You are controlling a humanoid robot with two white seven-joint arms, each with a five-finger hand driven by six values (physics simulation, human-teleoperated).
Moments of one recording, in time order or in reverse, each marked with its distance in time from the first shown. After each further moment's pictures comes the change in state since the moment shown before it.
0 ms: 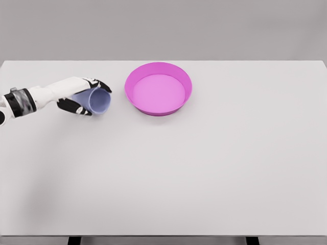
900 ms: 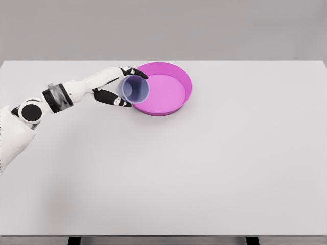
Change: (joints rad) left arm -0.014 -0.196 0.009 0.017 0.186 0.000 0.000; right arm 0.000 0.000 0.000 0.000 0.000 0.000 0.000
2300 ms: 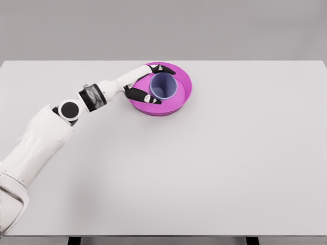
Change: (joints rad) left arm -0.052 -0.240 0.001 0.225 0.031 0.000 0.000; right arm 0.000 0.000 0.000 0.000 0.000 0.000 0.000
